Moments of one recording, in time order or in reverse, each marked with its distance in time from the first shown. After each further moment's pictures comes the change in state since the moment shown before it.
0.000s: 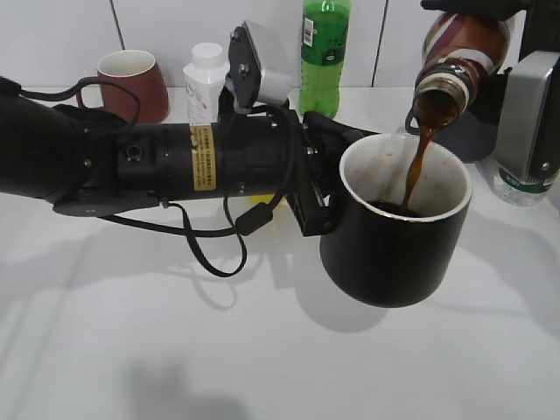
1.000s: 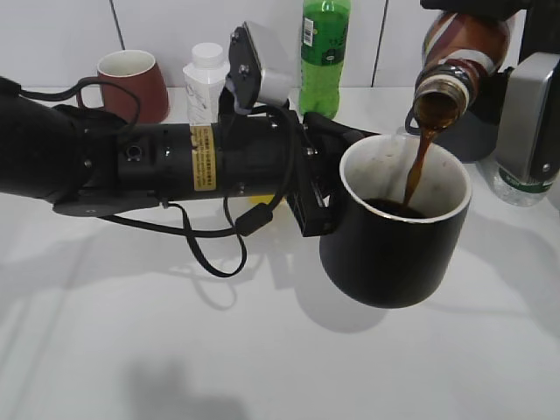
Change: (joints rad) left arm 0.000 0.000 0.000 0.002 0.002 0.000; right arm 0.000 -0.001 0.000 0.001 -0.005 -0.018
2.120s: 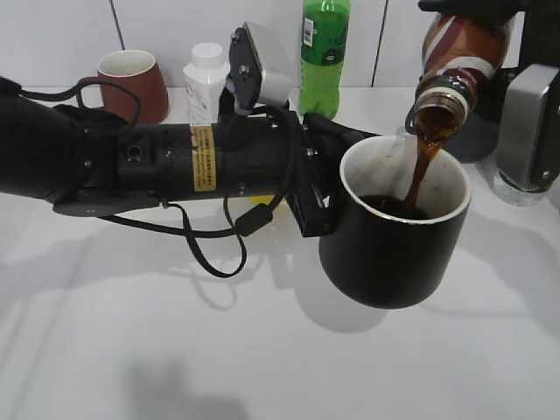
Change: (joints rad) left arm 0.000 0.000 0.000 0.001 0.003 0.000; right arm 0.000 0.000 0.000 0.000 -0.002 -0.091
